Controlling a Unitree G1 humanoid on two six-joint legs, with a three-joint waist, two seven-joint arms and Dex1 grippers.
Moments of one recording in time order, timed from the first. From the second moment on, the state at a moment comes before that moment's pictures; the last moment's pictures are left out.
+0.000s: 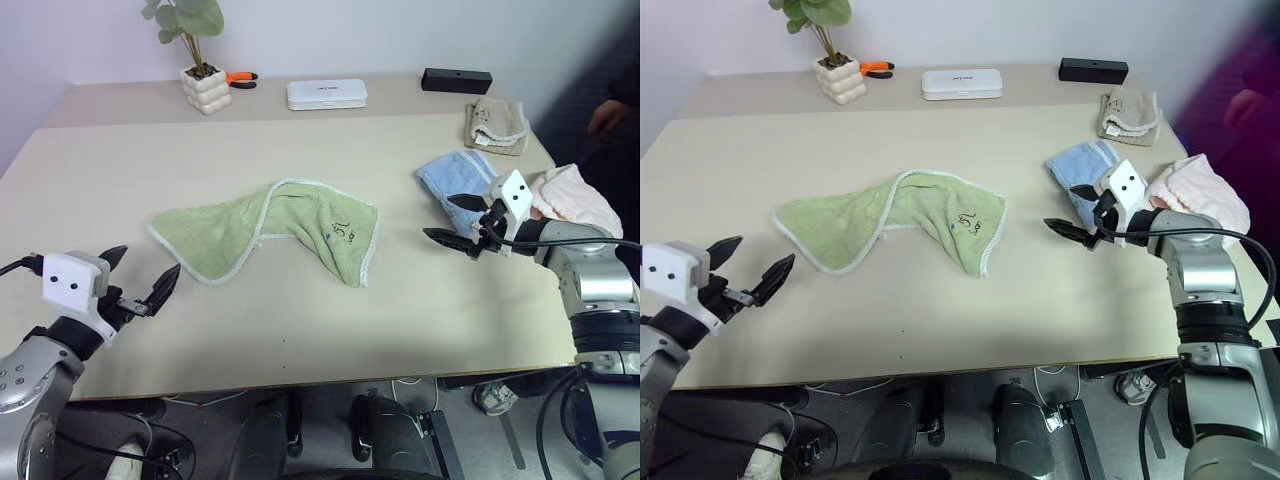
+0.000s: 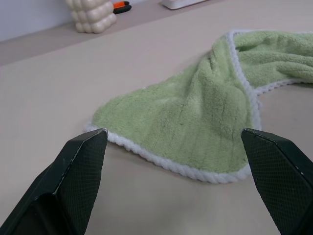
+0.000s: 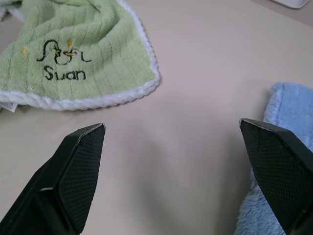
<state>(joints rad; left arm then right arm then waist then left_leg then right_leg) 0.29 0.57 0.53 -0.60 -0.49 0.45 -0.47 -0.55 -0.72 -0.09 0.36 0.26 0.23 1.03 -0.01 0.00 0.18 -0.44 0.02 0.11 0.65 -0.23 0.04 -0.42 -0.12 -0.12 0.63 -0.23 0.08</state>
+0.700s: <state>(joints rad) 0.18 0.66 0.18 -0.63 -0.36 0.44 -0.54 -0.56 -0.68 -0.05 0.26 0.27 0.33 1.02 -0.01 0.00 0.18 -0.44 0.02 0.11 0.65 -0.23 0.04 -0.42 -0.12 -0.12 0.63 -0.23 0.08</state>
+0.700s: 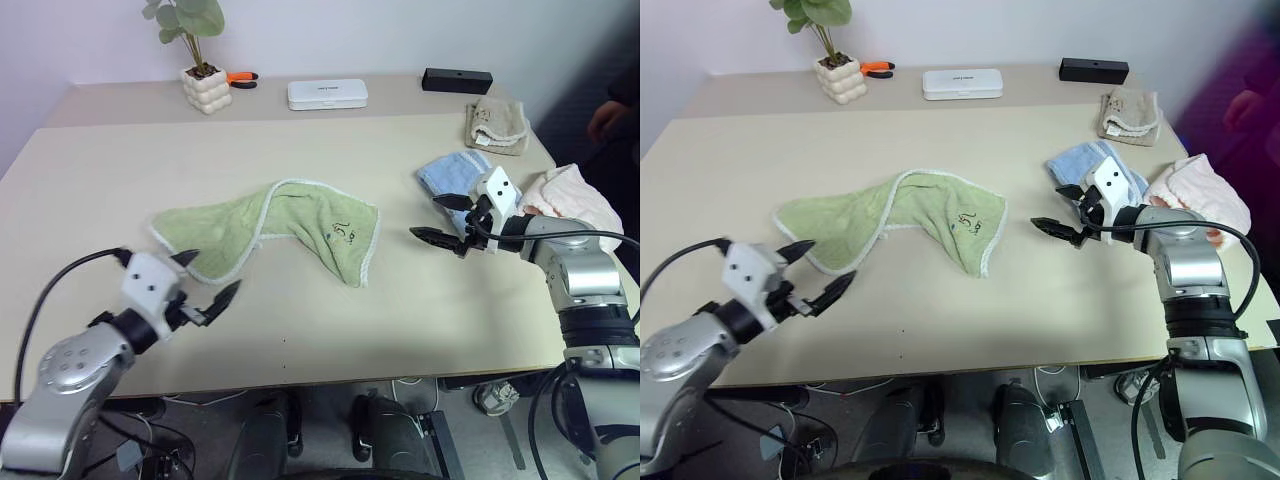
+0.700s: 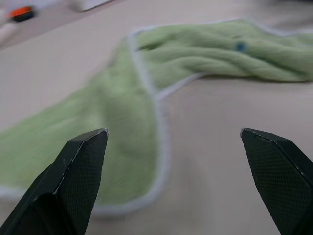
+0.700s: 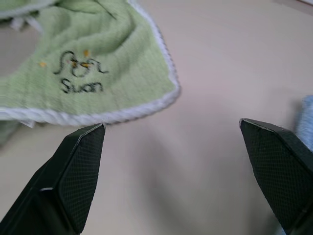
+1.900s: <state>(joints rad) 0.06 0.63 0.18 -0.30 -0.12 0.31 -0.46 -0.67 -0.54 0.06 0.26 0.20 0.40 0.79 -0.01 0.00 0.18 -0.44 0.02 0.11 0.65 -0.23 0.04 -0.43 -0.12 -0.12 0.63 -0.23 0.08</state>
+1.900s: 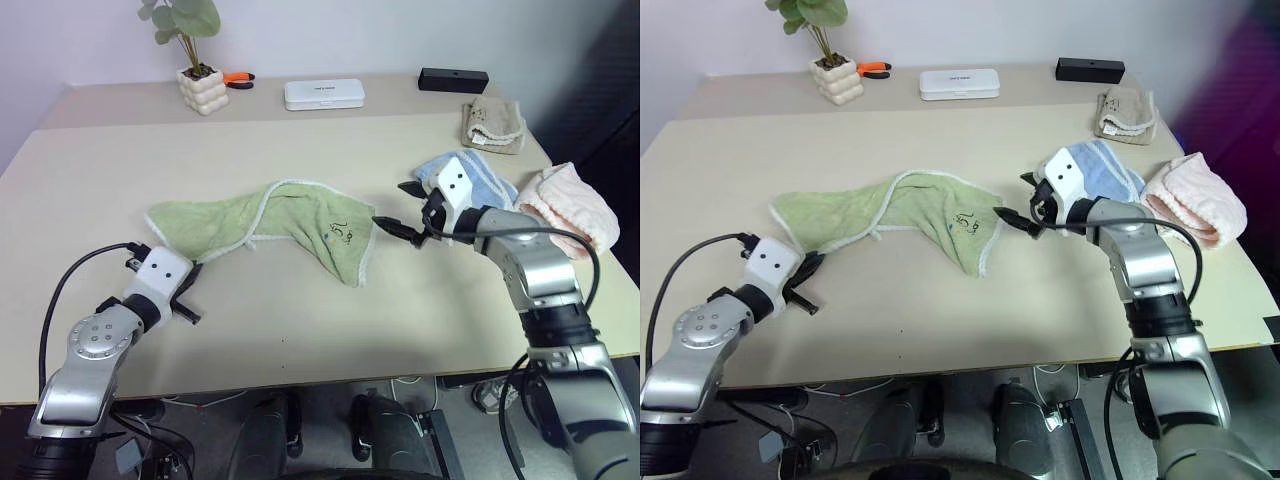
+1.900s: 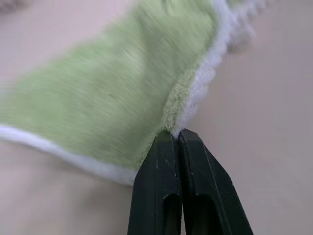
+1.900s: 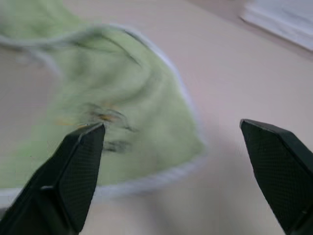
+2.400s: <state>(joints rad) 0.15 0.63 0.27 -0.36 -0.10 0.31 -0.43 -0.98 -0.35 0.10 0.94 0.08 0.29 0.75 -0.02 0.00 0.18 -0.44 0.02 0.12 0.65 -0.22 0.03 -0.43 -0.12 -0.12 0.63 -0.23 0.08</state>
